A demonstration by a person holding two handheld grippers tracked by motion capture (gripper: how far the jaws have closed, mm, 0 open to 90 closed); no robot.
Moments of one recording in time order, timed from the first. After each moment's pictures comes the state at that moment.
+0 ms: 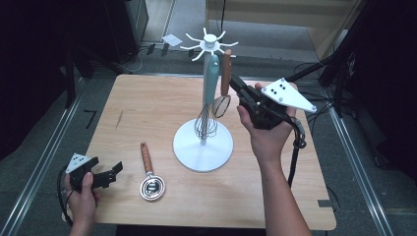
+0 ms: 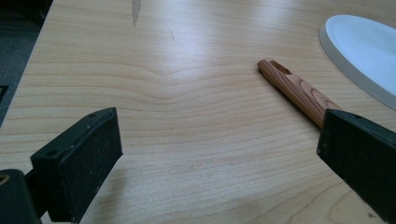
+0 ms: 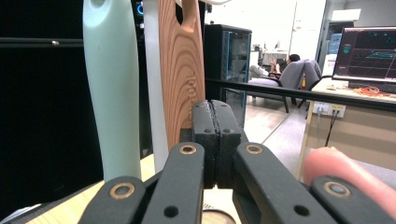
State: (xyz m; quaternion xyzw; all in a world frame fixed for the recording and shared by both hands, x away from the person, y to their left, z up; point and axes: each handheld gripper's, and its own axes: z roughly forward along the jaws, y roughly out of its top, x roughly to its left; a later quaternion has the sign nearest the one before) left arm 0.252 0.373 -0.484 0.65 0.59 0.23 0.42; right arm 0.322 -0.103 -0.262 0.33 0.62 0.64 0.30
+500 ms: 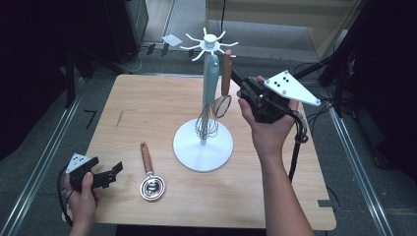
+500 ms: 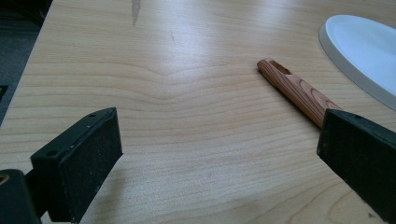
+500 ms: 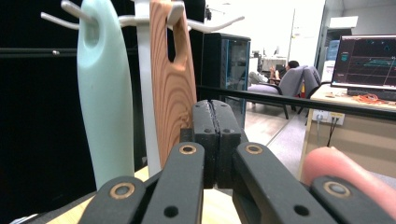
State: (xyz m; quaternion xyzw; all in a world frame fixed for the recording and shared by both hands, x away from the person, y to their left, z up) left arm 0.252 0.373 -0.484 0.65 0.59 0.23 0.42; right arm 0.328 -0.105 -0.249 0.33 0.61 0.65 0.31
